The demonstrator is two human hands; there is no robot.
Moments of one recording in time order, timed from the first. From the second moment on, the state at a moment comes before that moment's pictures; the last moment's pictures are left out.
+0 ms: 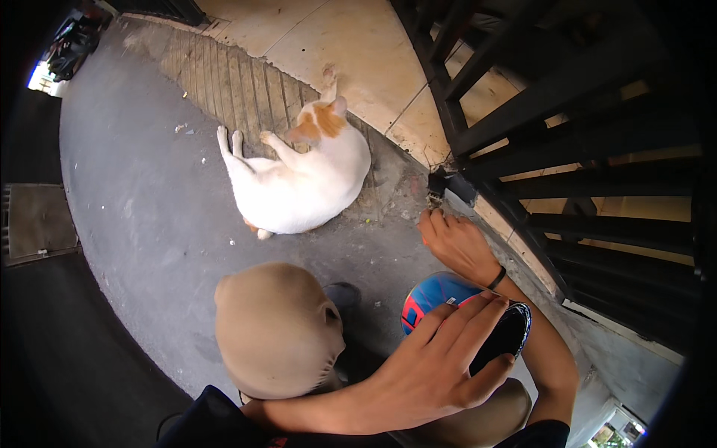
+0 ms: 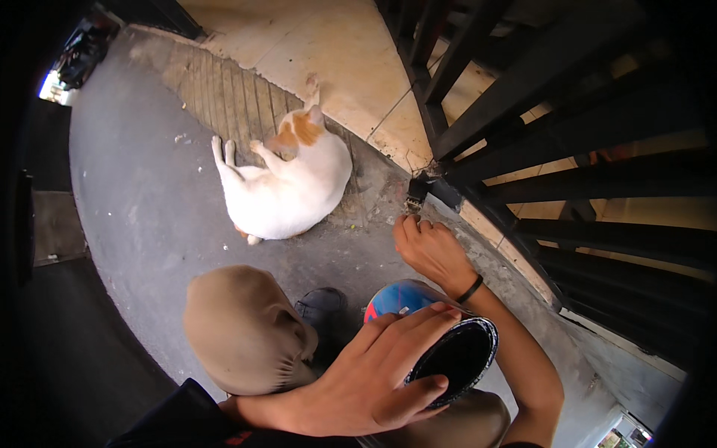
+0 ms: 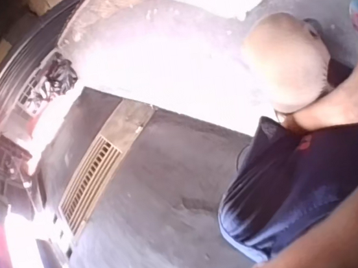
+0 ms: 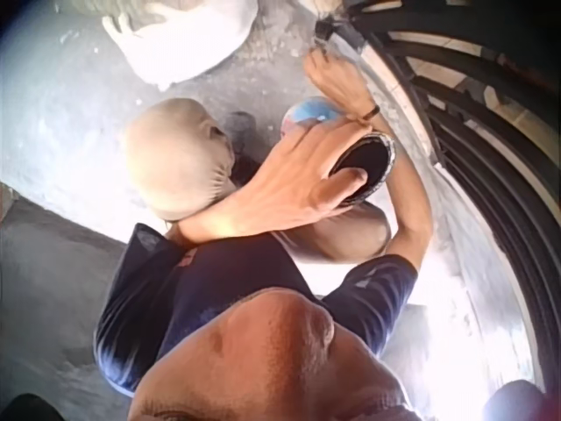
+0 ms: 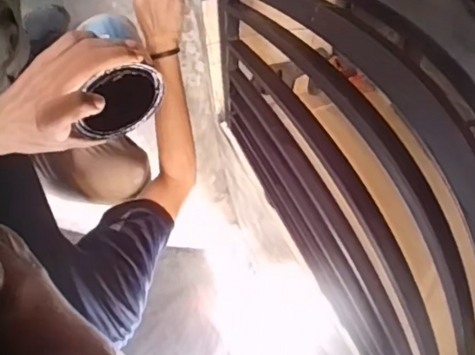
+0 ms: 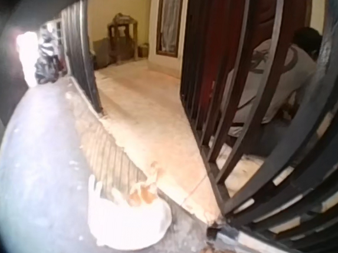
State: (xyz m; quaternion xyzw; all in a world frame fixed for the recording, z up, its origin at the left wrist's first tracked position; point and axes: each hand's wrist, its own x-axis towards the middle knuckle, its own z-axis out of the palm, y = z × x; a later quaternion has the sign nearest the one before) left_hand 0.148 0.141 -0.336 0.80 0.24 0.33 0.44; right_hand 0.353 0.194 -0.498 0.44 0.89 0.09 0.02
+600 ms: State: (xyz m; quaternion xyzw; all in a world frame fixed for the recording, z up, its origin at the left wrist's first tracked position) left_hand 0.153 0.141 -0.344 0.79 0.25 0.34 0.44; right_hand 0.378 0.182 -0.473 0.53 0.85 0.04 -0.07
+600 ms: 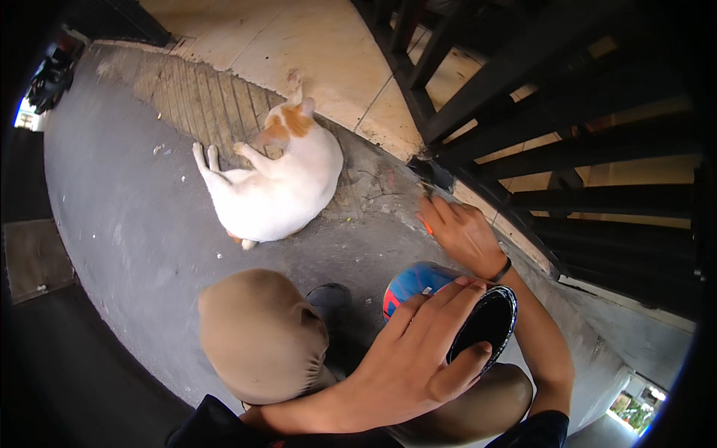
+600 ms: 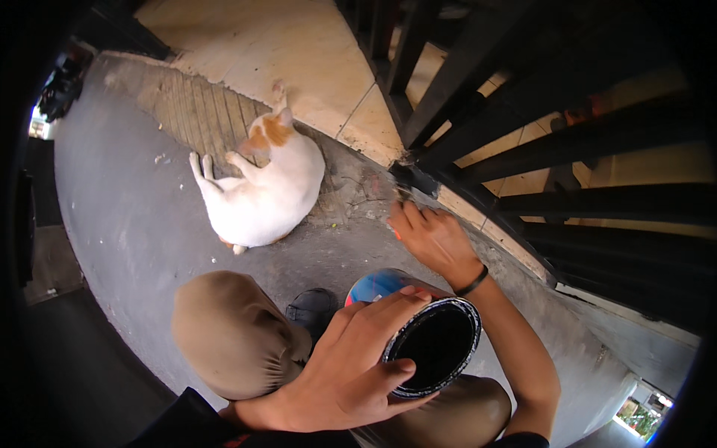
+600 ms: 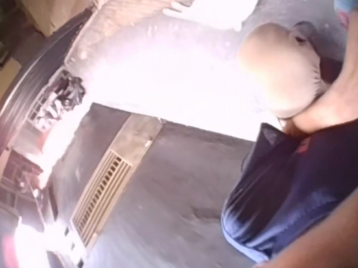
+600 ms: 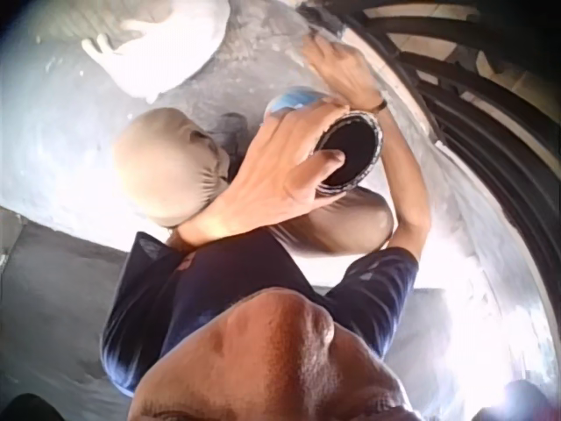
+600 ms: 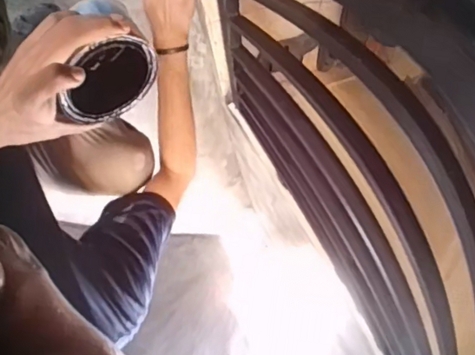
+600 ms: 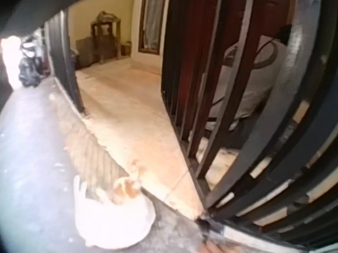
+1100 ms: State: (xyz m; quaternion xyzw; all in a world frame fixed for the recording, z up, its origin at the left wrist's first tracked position) left_hand 0.160 0.146 -0.333 0.80 0.25 0.34 0.44; right_hand 0.406 0.136 -0.500 0.60 0.79 0.04 -0.08
